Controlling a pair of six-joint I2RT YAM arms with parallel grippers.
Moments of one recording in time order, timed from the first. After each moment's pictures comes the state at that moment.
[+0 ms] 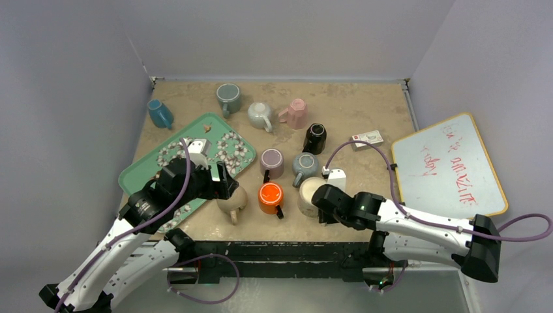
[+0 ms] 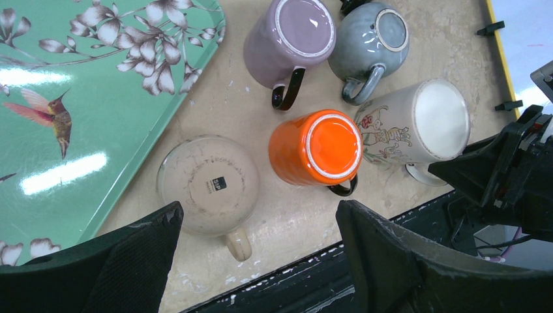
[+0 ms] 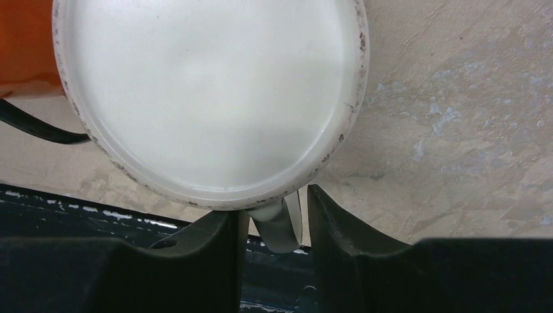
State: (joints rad) left arm -0.65 0.63 0.84 -0.79 -0.08 -0.54; right arm 1.11 0.96 0.64 -0.82 0.41 0.91
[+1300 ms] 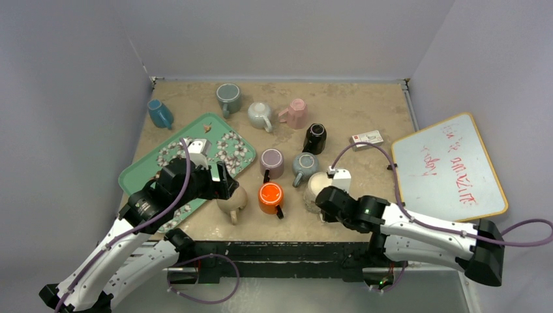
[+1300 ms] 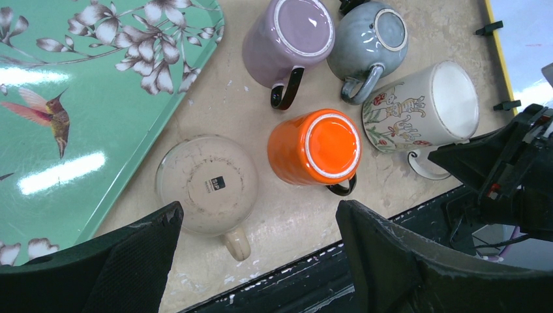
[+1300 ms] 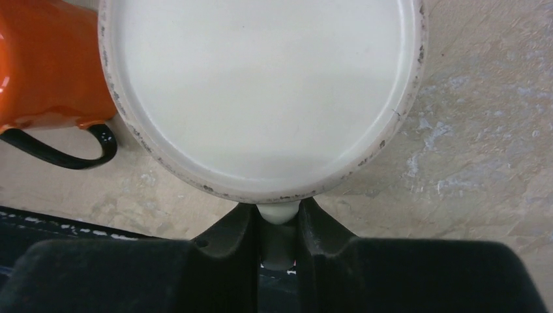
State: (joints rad) left arm -0.65 0.63 0.84 -0.79 -0.07 -0.55; right arm 1.11 0.89 0.58 -0.75 0.47 0.94
